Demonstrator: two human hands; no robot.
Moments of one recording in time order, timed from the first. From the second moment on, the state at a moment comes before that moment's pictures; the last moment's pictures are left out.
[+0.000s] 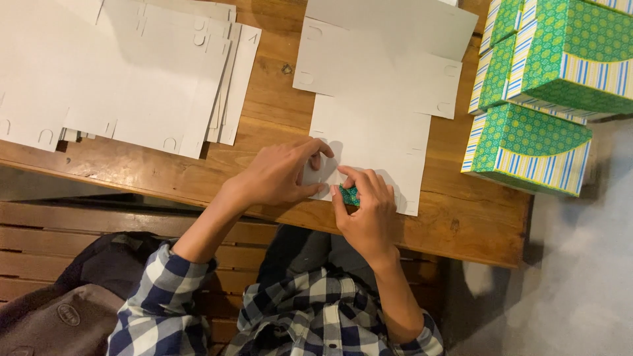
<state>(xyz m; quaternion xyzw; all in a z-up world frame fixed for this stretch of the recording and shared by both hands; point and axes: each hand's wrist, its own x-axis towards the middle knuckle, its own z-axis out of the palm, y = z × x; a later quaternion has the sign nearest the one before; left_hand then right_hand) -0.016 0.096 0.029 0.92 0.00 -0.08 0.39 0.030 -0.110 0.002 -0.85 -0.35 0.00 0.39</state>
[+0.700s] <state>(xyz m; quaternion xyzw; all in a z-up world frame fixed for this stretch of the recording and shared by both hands) -0.052 0.050 0.008 0.93 0.08 0.12 0.34 0.033 -0.174 0.006 -0.80 -0.32 -0.18 0.47</state>
